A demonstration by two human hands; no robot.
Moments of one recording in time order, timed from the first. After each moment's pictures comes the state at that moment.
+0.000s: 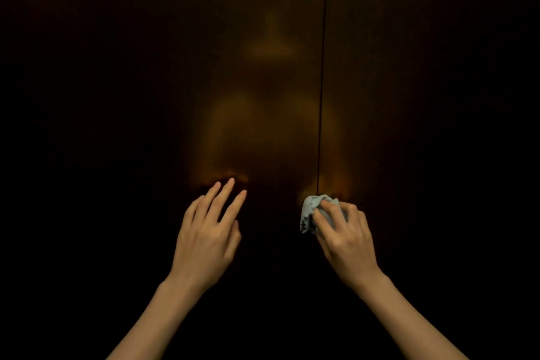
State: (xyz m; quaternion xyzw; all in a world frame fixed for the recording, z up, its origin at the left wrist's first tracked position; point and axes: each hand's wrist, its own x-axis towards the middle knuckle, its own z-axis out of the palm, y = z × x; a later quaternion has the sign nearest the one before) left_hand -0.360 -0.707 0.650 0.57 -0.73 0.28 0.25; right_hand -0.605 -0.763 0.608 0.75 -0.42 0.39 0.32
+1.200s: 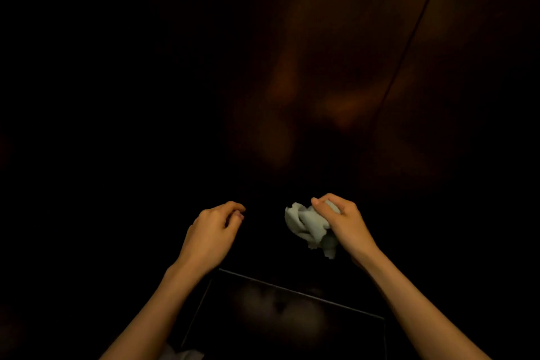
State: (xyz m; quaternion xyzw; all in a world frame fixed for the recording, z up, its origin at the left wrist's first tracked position) left_hand -0.343 -0.531 0.481 0.76 -0.56 -0.12 0.31; right_hand -0.569 -0.634 0.500 0.67 -0.44 0.32 -0.51
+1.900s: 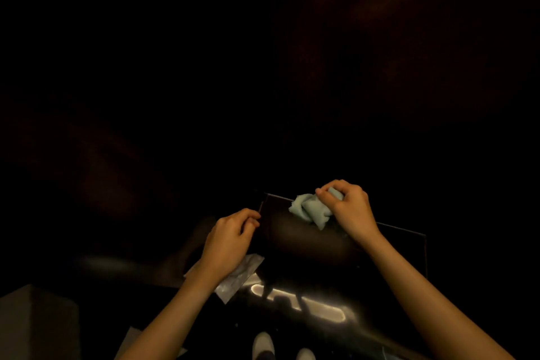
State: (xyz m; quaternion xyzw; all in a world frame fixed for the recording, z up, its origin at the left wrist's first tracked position) left_hand -0.254 -0.315 0.379 0.77 -0.50 -0.27 0.30; right_hand -0.459 -0.455 0.386 0.74 -0.48 0.27 -0.40
